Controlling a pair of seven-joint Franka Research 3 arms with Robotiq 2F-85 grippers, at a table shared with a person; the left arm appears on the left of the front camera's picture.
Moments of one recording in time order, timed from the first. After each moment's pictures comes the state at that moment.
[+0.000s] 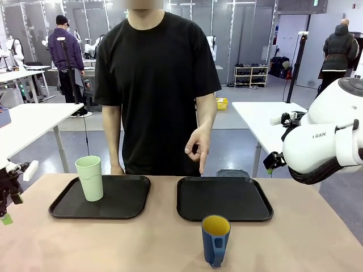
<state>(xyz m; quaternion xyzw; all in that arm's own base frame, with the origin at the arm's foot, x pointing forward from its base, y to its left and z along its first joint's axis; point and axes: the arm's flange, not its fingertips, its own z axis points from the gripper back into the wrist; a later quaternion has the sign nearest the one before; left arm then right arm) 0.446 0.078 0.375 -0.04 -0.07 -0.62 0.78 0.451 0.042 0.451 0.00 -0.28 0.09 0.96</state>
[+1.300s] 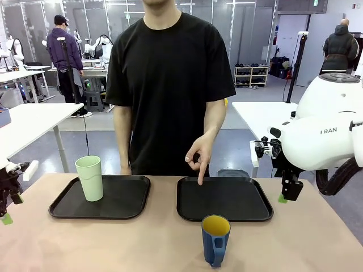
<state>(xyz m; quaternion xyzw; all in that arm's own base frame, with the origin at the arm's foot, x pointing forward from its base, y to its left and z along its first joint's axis) 0.446 0.078 0.376 -0.04 -0.07 -0.62 0.78 0.420 0.073 0.445 -0.08 -0.13 0.62 0.77</state>
